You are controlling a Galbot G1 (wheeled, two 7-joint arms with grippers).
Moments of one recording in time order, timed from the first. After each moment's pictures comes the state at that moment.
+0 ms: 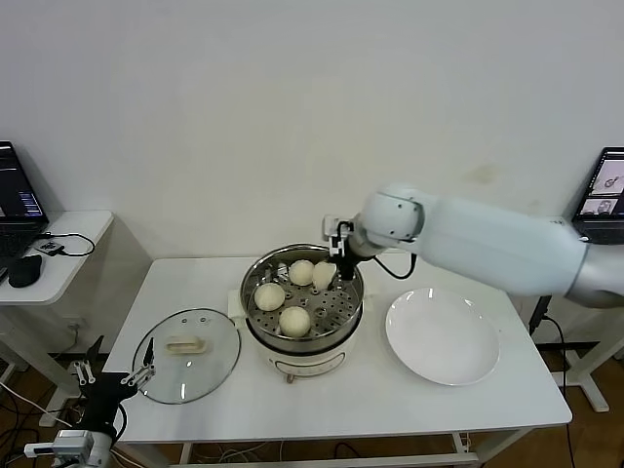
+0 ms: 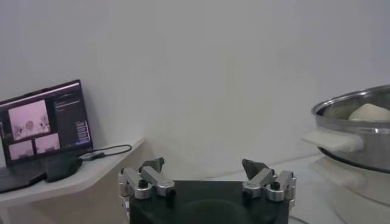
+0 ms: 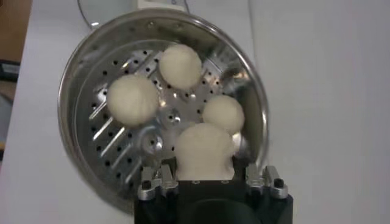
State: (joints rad) left arm 1.68 -1.19 -0.78 -2.03 -0.20 -0.05 -0.08; right arm 0.48 1.02 -1.18 1.46 0.52 -0.69 -0.72
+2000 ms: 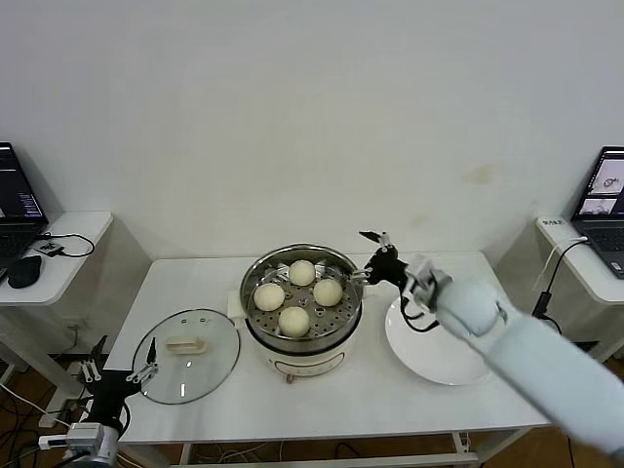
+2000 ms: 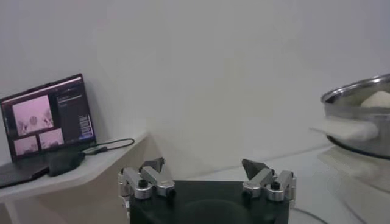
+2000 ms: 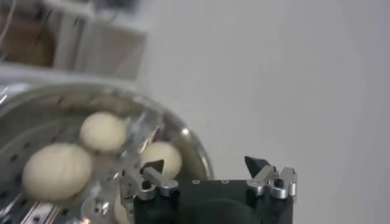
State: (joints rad) left arm 1.62 -1.19 -0.74 -1.97 -0.14 -0.04 -0.13; right arm -0.53 0.78 -0.21 1.73 0.47 -0.16 -0.13
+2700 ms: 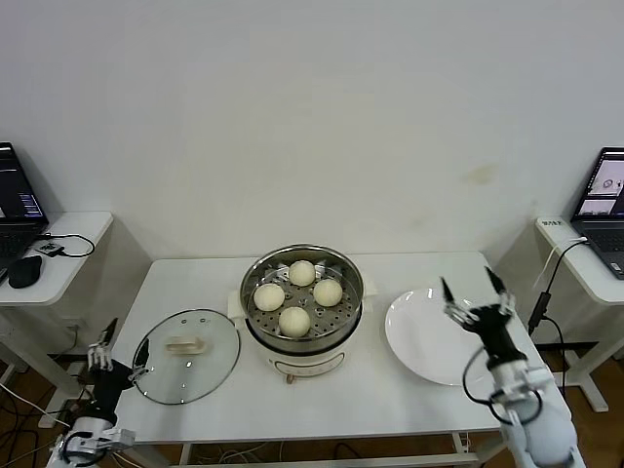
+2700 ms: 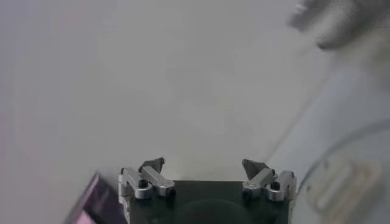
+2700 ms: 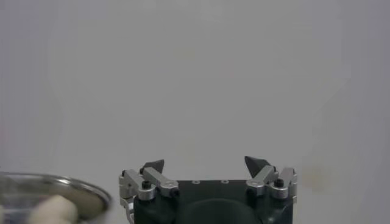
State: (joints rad) left arm 1.50 -1.12 -0.75 -1.72 0.81 -0.20 -0.20; right arm -1.36 1.22 0.71 1.87 0.26 0.23 -0.15
